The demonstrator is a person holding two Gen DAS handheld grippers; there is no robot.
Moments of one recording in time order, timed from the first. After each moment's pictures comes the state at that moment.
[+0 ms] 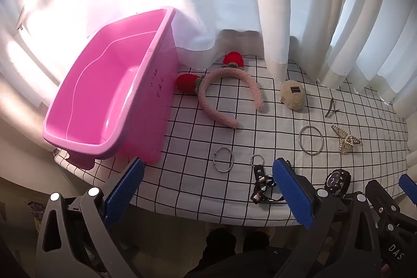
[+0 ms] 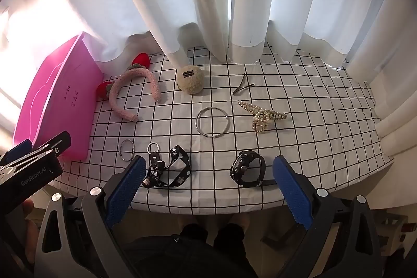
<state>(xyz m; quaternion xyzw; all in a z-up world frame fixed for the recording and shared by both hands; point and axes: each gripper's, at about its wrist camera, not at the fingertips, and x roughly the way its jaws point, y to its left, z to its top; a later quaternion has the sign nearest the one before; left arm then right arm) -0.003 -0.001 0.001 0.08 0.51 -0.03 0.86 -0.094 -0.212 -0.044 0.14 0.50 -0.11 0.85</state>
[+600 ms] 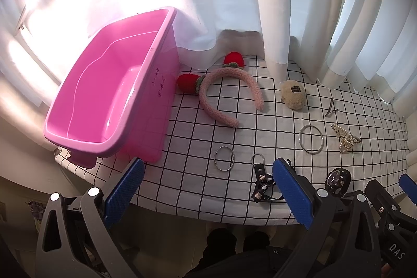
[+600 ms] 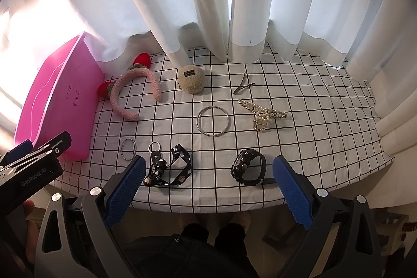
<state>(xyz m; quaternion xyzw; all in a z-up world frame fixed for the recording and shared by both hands) -0.001 0.001 0.002 0.08 0.51 -0.03 0.86 -0.098 -0.210 -0.041 0.14 0.50 -0.11 0.85</state>
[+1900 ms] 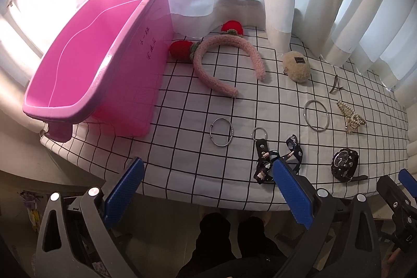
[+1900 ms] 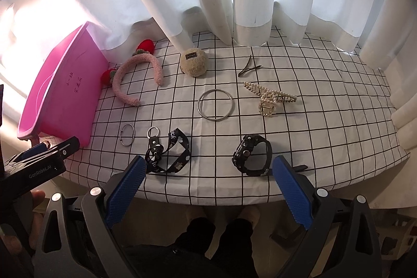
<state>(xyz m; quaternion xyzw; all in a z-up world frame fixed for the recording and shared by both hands) -0.013 0.011 -0.055 0.06 0.56 -0.04 0.83 -0.118 -0.230 -0.090 0.16 0.50 -0.06 0.85</state>
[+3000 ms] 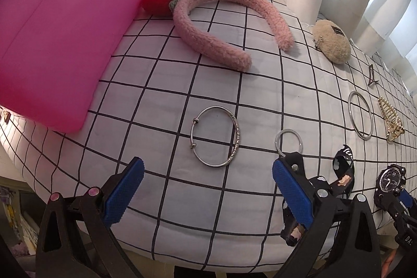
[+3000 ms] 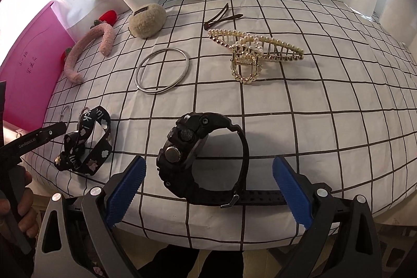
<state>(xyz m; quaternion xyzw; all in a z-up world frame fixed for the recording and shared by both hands) 0.036 0.007 -0.197 0.02 0.56 -0.05 0.83 -0.091 -0.279 -0.237 0.17 0.51 -0.05 0.84</state>
